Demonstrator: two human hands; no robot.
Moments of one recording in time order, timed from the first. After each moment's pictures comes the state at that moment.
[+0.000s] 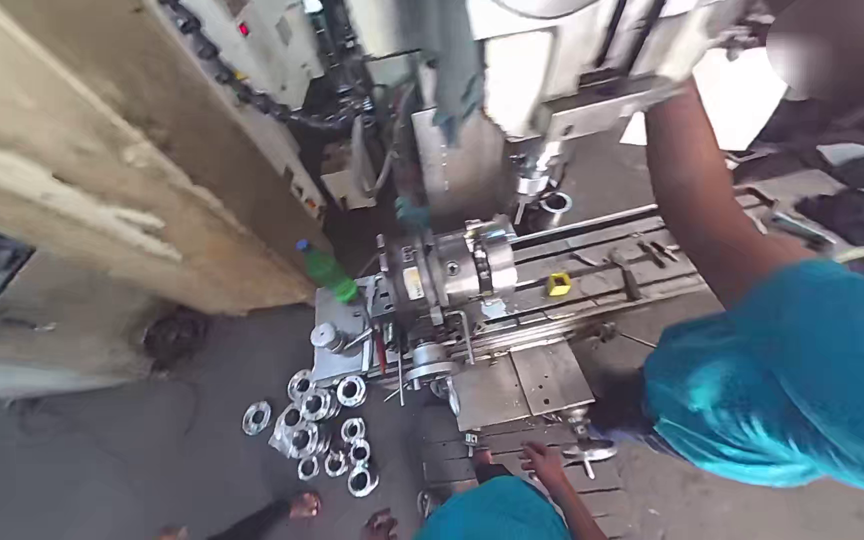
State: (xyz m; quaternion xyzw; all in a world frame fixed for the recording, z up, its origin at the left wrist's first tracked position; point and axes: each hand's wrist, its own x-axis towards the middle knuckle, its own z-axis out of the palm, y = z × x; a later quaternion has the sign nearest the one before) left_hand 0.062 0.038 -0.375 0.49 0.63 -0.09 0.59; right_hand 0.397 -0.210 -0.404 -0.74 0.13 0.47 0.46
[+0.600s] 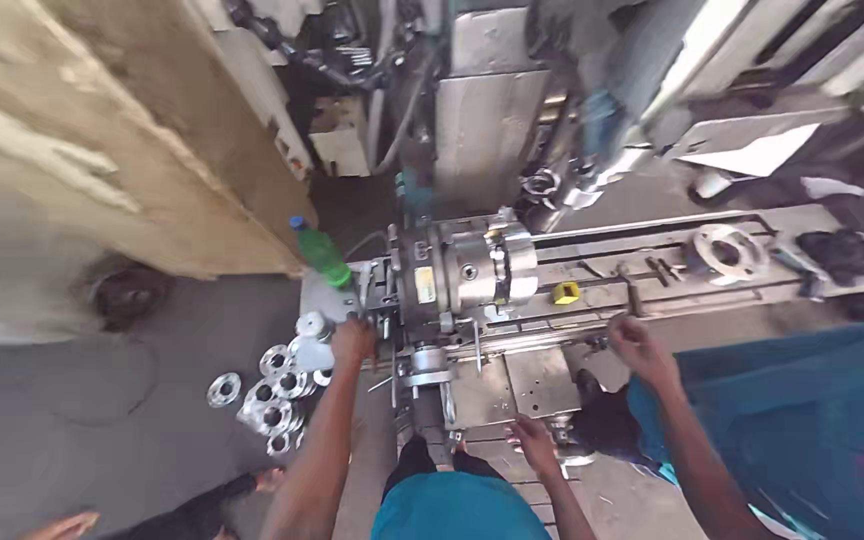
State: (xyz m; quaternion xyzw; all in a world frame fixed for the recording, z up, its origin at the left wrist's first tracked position) left_hand 0.377 0.266 -0.208 0.79 0.55 -0.11 0.26; right_hand 0.439 -0.163 -0.321 -0.77 0.03 0.40 0.50
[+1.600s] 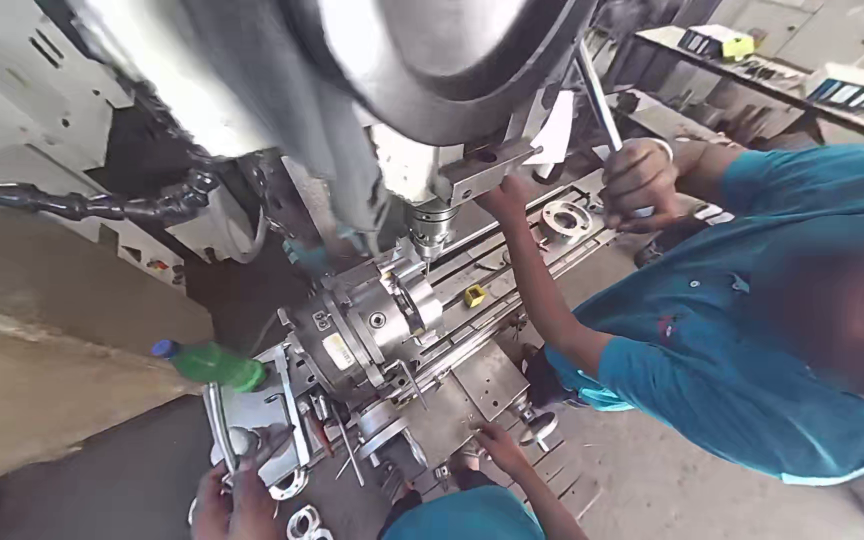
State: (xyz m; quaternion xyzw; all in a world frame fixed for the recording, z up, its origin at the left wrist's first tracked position) left_hand 0.296 0.201 -0.104 0.66 0.39 0.36 0.54; right_hand 0.427 -0.155 -0.316 -0.77 0.02 0.40 0.49
